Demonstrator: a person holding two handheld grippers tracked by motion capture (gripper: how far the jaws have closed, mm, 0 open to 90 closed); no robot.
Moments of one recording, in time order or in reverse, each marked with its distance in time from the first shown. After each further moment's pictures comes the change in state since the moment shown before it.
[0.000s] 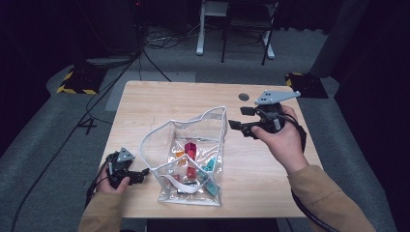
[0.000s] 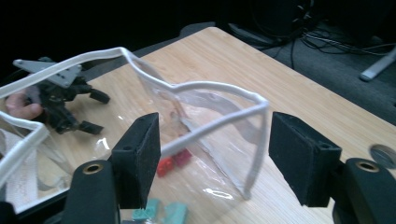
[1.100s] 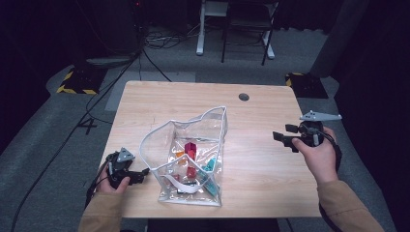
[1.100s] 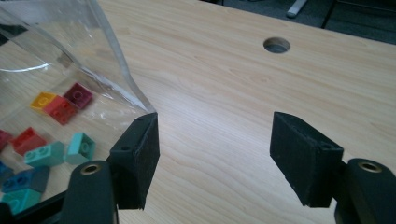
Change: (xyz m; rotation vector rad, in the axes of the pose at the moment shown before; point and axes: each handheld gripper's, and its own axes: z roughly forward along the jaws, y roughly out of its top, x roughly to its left) left arm 0.000 0.000 0.000 0.000 0.000 0.000; right arm -0.084 -0.116 -0.046 0.075 -0.223 0.240
